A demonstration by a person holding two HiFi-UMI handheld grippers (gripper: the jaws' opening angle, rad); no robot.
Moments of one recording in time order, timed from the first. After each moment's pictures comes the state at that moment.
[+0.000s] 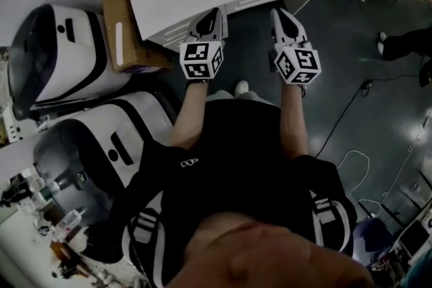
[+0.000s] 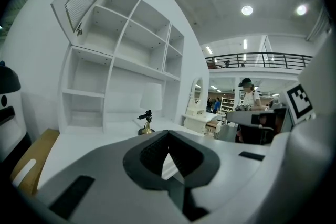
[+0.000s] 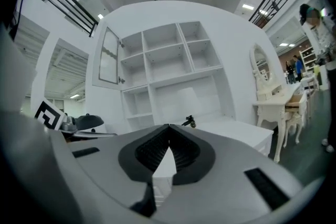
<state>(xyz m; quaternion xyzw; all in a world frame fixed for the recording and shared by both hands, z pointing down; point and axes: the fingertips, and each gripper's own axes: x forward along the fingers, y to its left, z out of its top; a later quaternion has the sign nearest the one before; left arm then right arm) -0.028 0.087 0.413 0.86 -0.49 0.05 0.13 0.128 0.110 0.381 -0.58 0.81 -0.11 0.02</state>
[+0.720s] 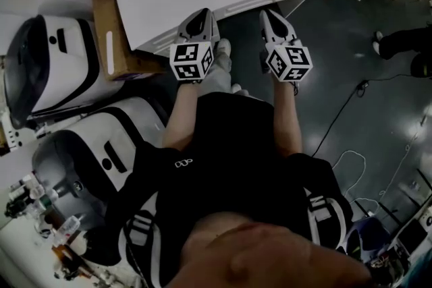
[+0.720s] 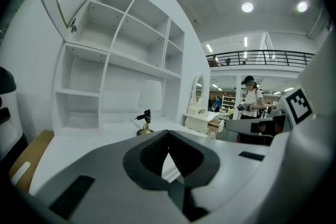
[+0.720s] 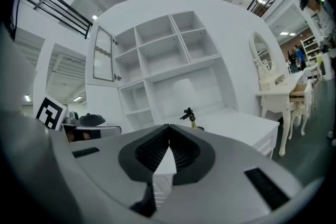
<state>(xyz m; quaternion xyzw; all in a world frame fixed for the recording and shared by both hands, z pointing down) -0.012 0.048 0.419 0.86 -0.50 0.06 0.13 0.144 0.070 0.409 -0.56 0.82 -0.15 0.02</state>
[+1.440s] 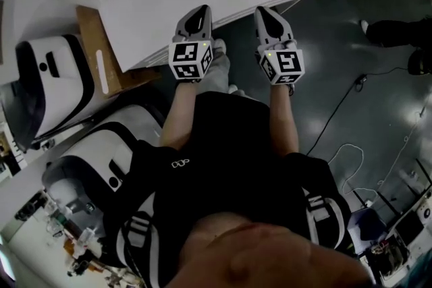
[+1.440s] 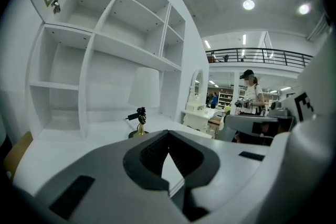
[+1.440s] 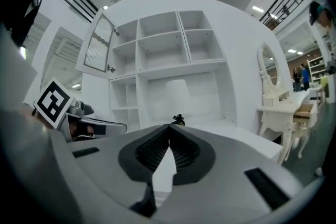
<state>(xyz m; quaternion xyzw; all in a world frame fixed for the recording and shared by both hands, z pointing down) 0.040 -0.052 0.439 0.87 -0.47 0.09 0.14 0.171 -0.019 0.414 -0.57 0.82 -0.08 -0.02</state>
